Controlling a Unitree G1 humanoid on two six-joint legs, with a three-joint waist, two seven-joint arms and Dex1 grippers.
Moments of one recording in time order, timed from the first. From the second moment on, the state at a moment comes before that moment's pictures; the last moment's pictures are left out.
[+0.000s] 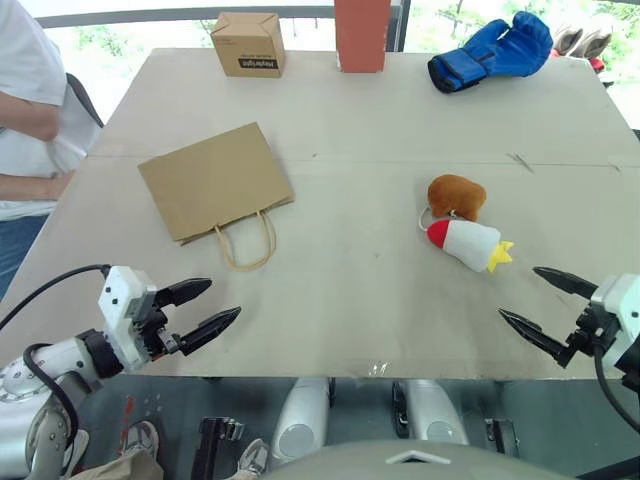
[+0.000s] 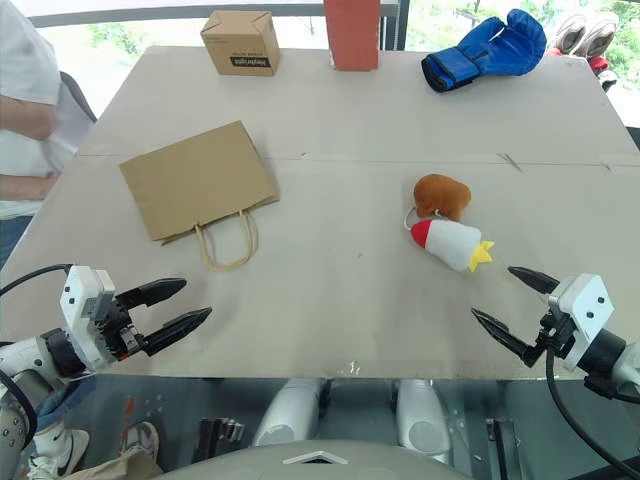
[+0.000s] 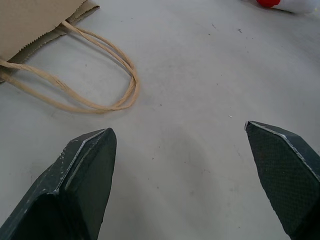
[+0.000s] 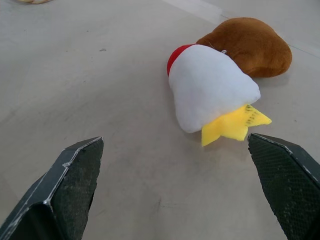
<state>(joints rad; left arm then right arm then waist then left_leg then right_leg) 0.40 0.74 0.51 -0.37 -0.63 0.43 -1.01 0.45 -0.66 -0.45 -0.52 0.49 0.25 0.90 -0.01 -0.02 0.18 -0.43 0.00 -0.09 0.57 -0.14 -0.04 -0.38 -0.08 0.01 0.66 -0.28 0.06</state>
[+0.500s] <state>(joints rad) -0.01 0.97 0.38 0.27 -0.26 -0.20 -1.14 0.19 -0.58 -0.10 -0.68 0.48 0.32 0.74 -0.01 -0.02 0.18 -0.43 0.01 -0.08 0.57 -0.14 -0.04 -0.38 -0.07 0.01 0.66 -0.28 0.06</state>
